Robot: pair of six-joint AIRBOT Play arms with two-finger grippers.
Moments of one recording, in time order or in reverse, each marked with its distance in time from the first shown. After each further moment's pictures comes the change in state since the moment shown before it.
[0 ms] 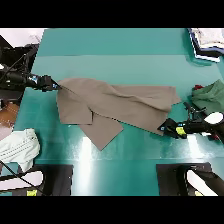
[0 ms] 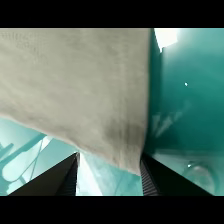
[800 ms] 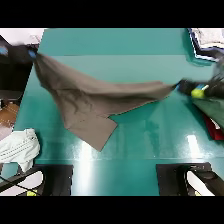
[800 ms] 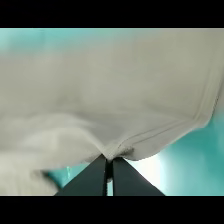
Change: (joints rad) left arm 0.000 0.200 0.375 0.022 0.021 -0.082; right arm 0.066 0.096 0.617 -0.013 -0.048 -0.037
